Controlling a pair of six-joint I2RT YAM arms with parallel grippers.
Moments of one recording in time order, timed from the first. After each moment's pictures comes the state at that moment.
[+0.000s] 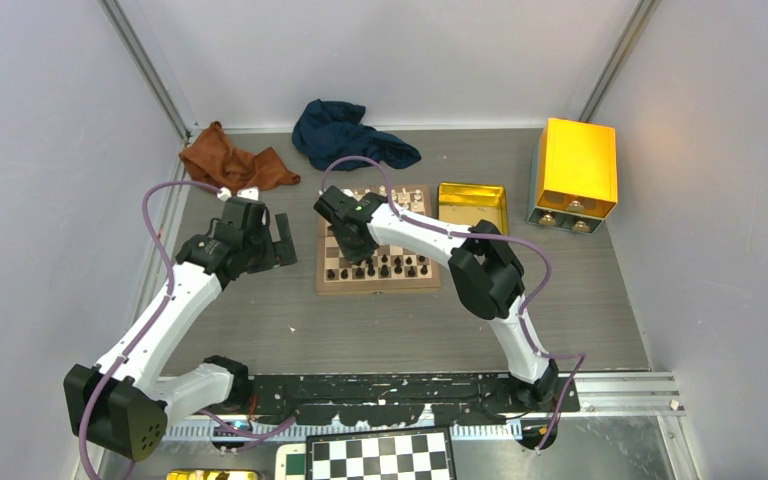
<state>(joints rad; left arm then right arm) -0.33 1.07 0.93 -0.77 -0.18 -0.47 0.91 2.15 1.79 -0.82 0.18 0.40</state>
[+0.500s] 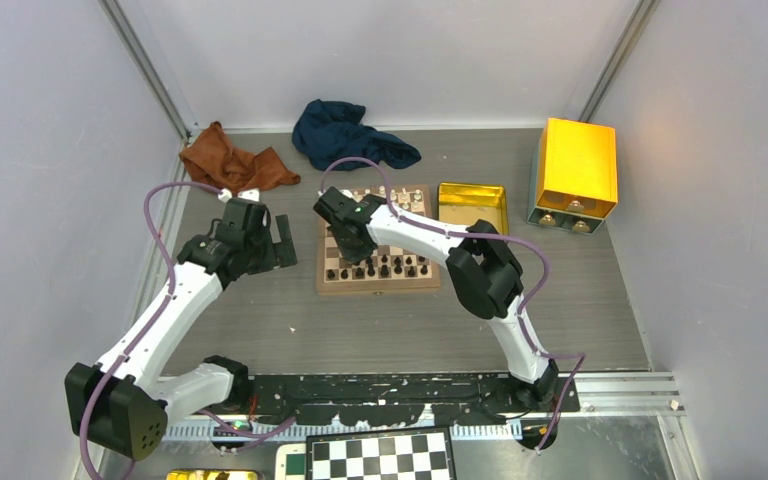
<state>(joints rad) -0.33 1.08 0.92 -0.77 -0.18 -0.47 0.91 2.16 1.78 -0.79 0.18 0.40</state>
